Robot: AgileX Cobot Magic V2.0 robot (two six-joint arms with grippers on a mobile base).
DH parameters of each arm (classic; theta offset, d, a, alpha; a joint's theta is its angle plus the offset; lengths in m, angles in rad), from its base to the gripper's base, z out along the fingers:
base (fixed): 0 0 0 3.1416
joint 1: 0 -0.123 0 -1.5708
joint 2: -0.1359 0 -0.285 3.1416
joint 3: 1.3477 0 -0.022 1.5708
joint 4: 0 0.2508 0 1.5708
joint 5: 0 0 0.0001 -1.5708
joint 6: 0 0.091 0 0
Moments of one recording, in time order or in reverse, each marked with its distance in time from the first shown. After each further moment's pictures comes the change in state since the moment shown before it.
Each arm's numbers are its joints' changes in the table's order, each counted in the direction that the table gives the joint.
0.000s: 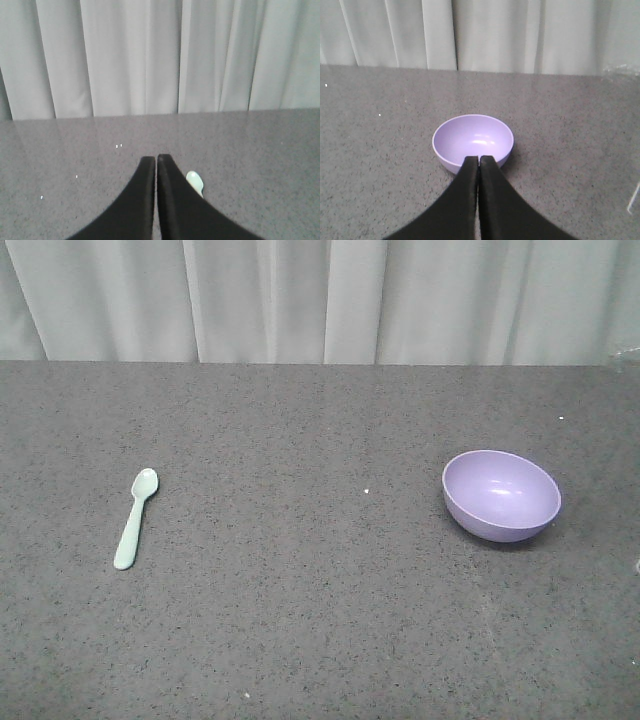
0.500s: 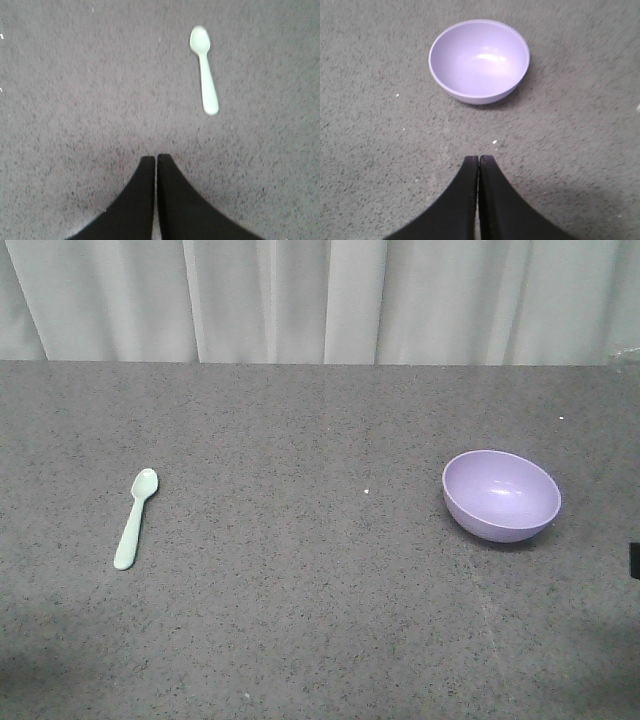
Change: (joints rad) left arm 0.000 -0.520 -0.402 -0.009 -0.610 -0.048; right arm 0.000 -0.404 -0.265 0.042 -0.321 0.000
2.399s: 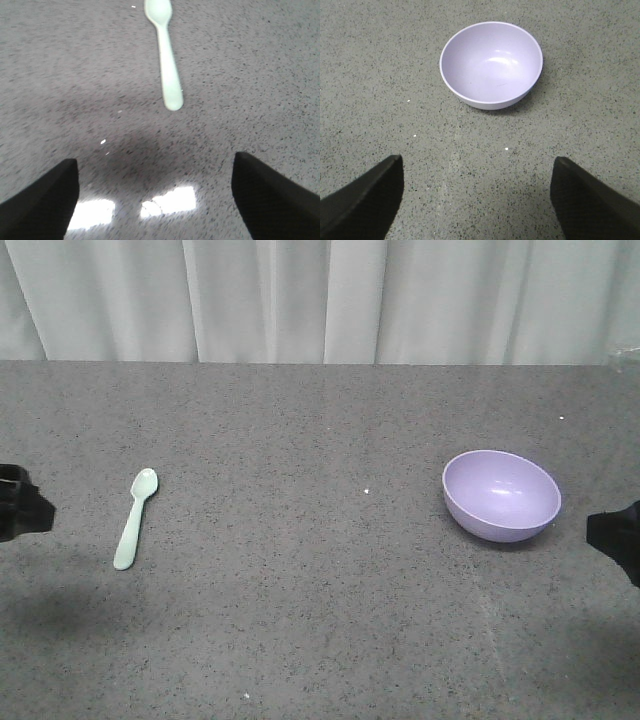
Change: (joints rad) left arm 0.070 -0.271 -0.001 -0.123 0.118 0.065; right arm 0.000 -0.022 0.000 0.038 0.036 -0.007
